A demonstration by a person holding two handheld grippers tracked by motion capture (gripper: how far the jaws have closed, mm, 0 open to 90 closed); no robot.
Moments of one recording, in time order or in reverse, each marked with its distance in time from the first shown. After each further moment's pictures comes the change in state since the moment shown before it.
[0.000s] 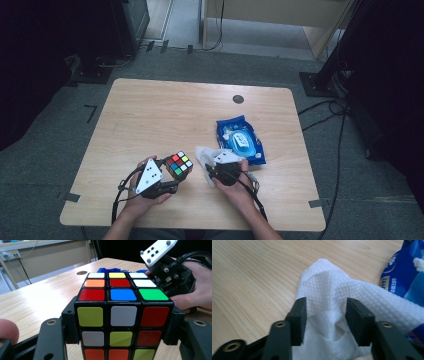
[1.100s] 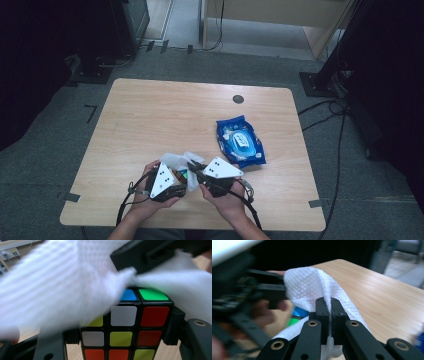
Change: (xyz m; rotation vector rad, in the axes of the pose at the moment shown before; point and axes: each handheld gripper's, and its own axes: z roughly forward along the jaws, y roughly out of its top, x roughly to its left) left arm -0.021 0.002 0.013 0.071 0.022 0.077; right arm 0.060 0.049 -0.074 -0.340 0.182 -0.083
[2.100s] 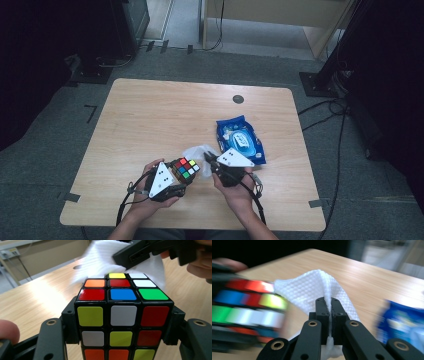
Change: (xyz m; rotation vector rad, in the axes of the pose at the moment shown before) left arm 0.003 -0.001 -0.001 -0.001 0.009 -0.011; right arm -0.040 -0.014 -0.001 0.048 -0.152 0.091
